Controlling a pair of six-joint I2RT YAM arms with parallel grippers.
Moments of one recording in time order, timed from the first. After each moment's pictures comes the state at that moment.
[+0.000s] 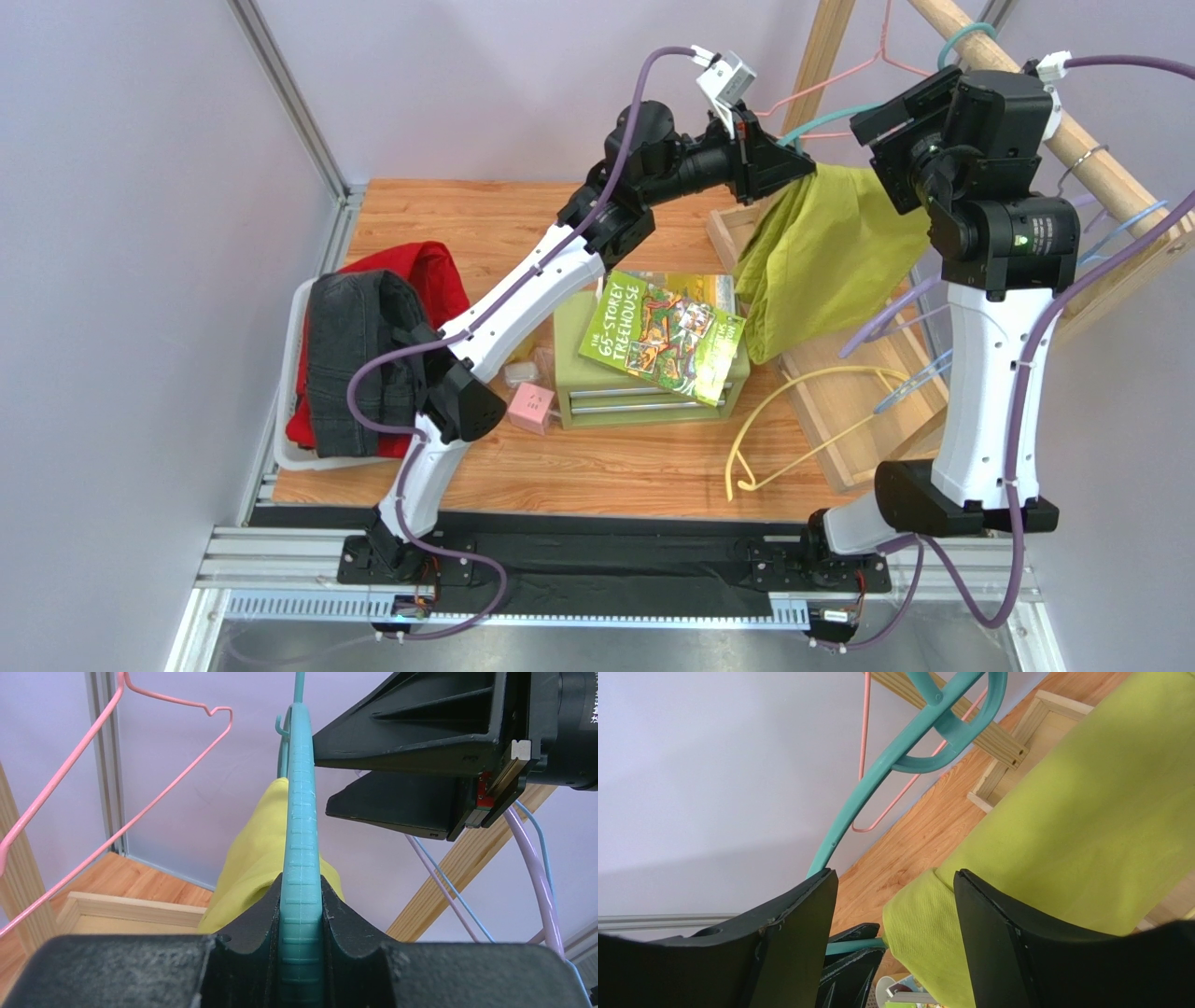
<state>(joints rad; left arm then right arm) -0.84 2.20 2.48 -0.02 0.49 -0.42 0.06 1.49 2.29 -1.11 0.19 0.92</state>
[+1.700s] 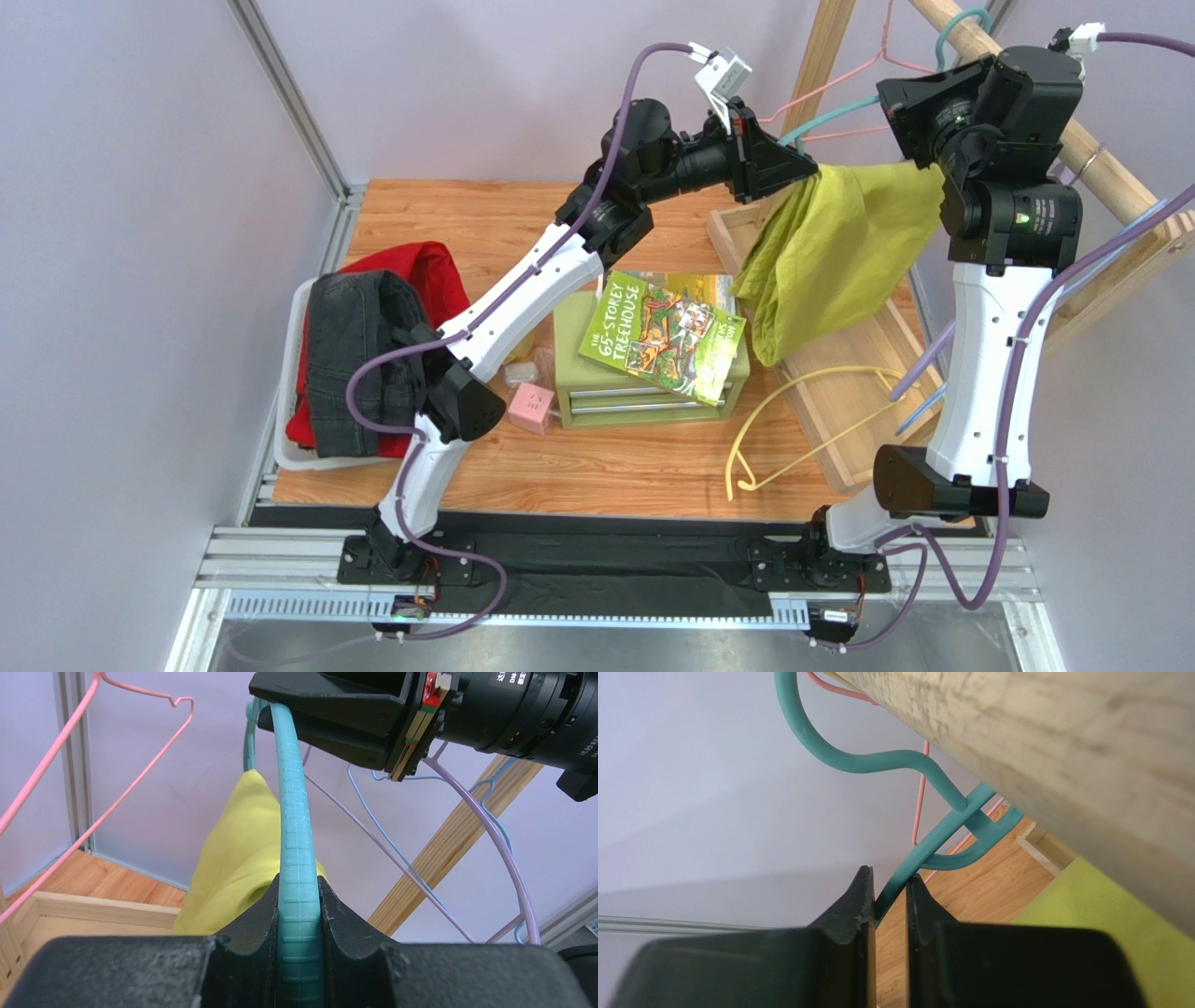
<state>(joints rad) -0.83 2.19 2.48 0.00 0.53 -0.51 -0.08 1.54 2.27 -0.89 0.02 0.93</state>
